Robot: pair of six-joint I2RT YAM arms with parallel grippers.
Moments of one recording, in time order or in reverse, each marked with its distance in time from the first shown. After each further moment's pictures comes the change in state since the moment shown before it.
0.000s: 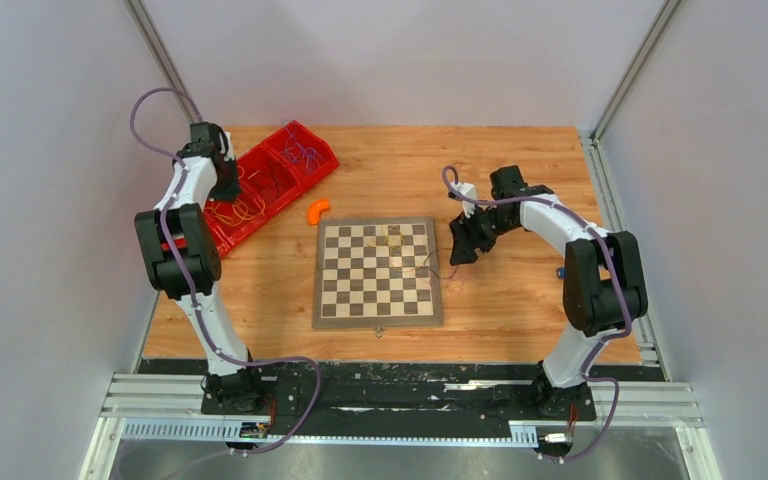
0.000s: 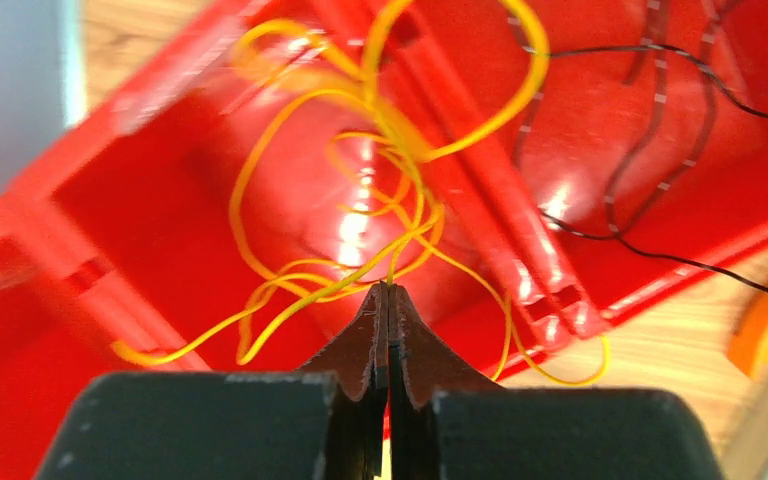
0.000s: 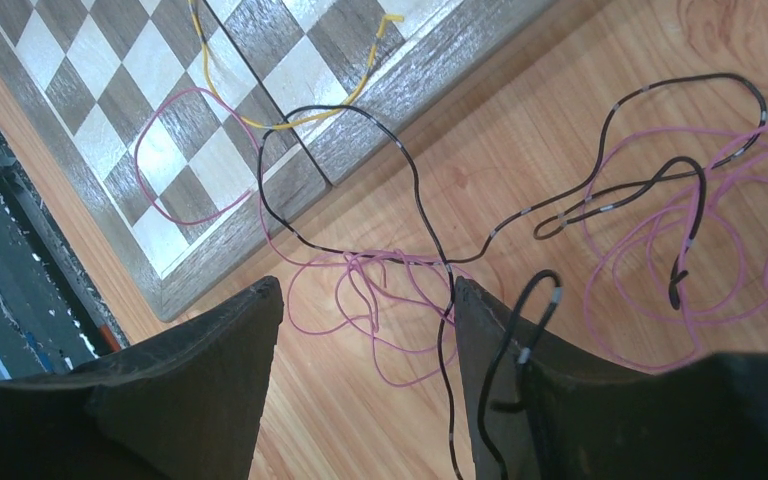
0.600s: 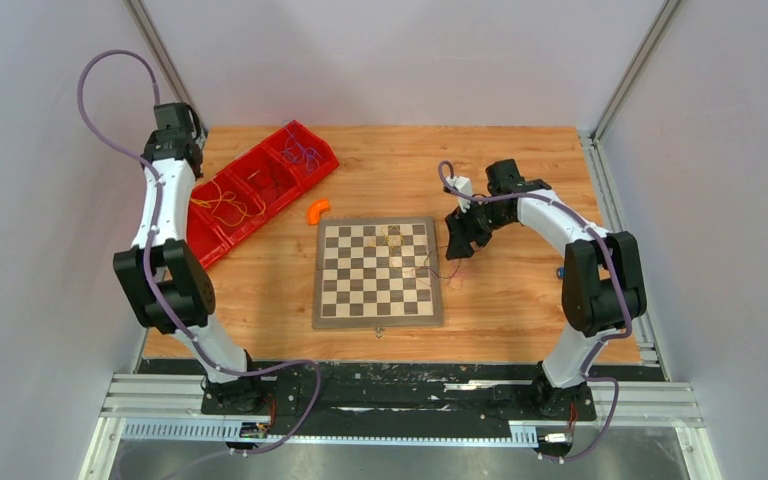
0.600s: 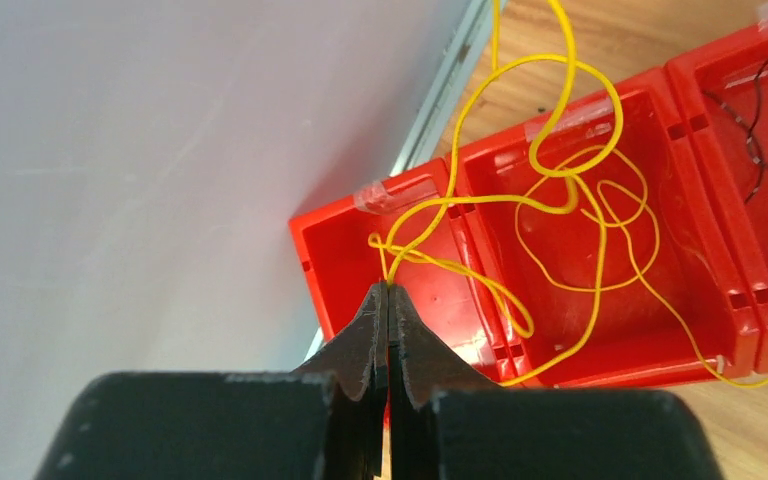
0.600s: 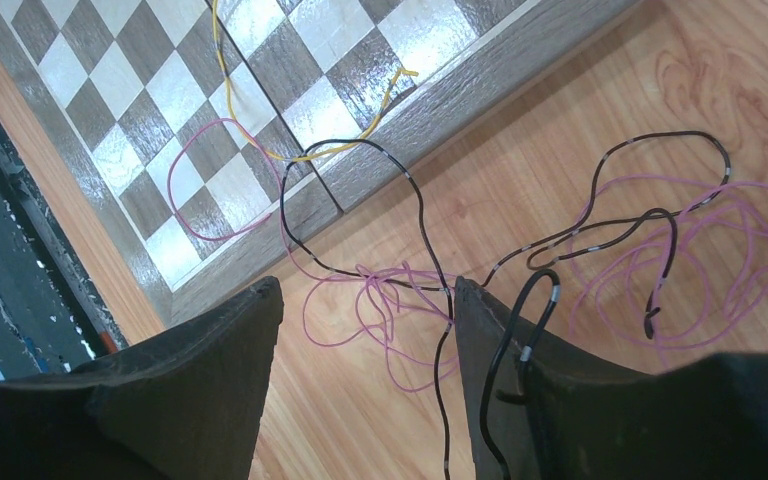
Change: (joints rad) left arm 0.044 -0.283 0.000 0.004 -0.330 0.095; right arm 0.024 0.000 0.056 -0.016 0.002 -0.006
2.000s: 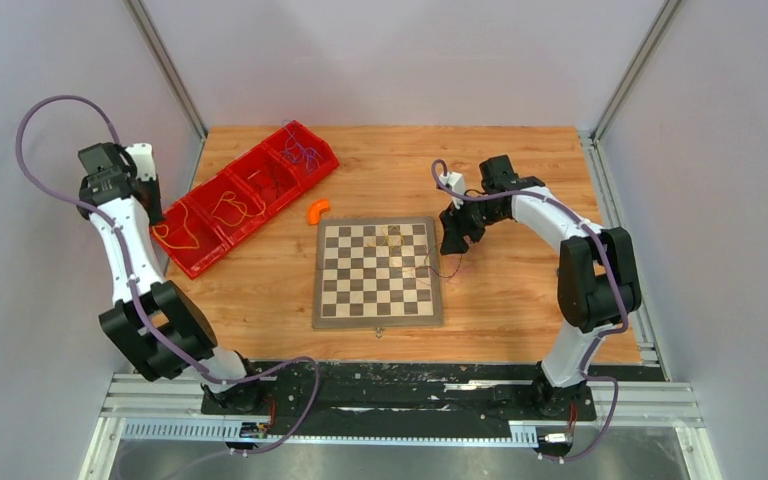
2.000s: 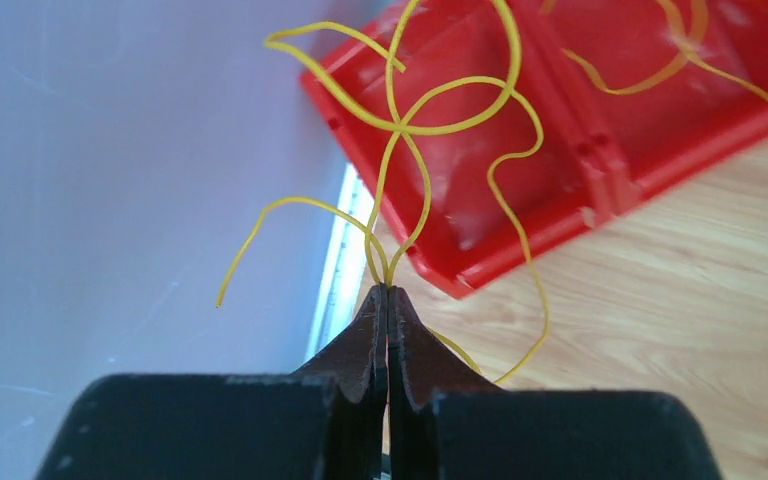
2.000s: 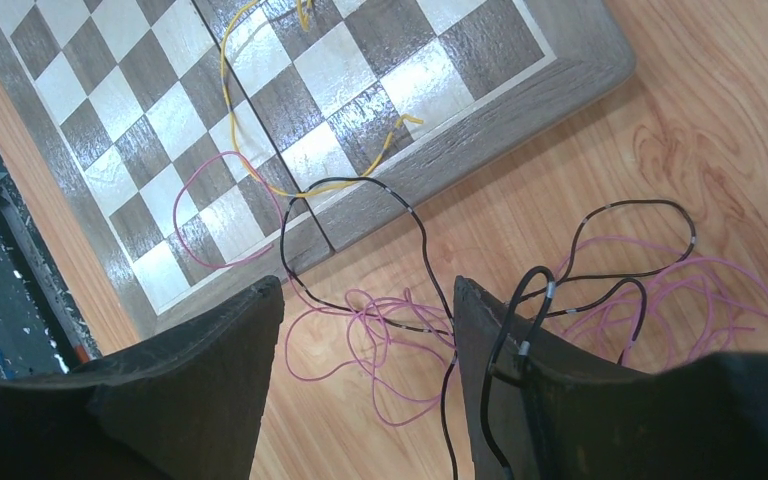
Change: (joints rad) left arm 0.323 -0.243 -0.179 -0.204 0.530 0.266; right arm 0.024 0.034 0.038 0.032 -0.011 -0.031
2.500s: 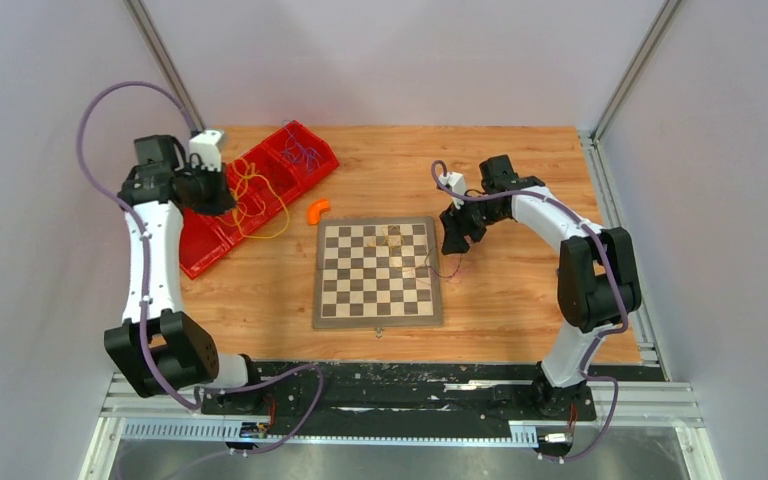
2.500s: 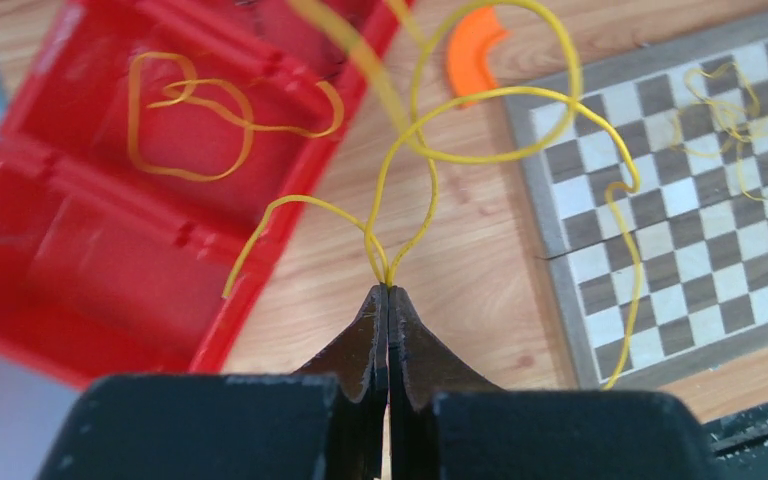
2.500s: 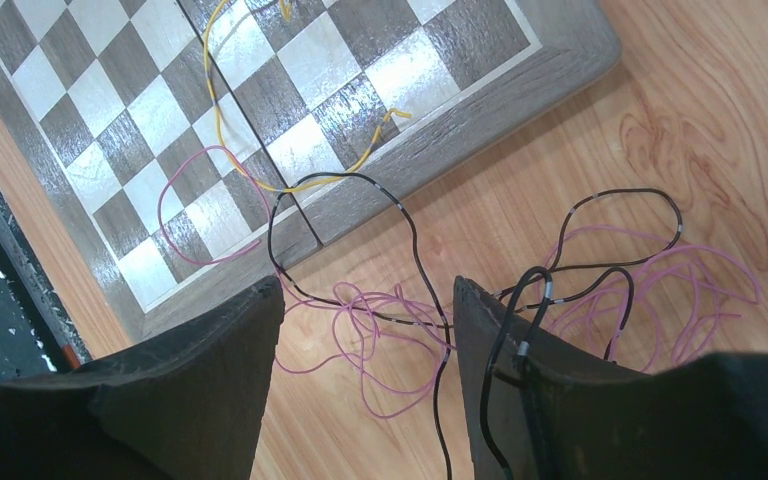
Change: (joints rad) left arm -0.321 -0.089 -0.072 -0.013 0.359 -0.049; right arm 0.000 0.000 -0.005 -0.001 0.030 -0.002
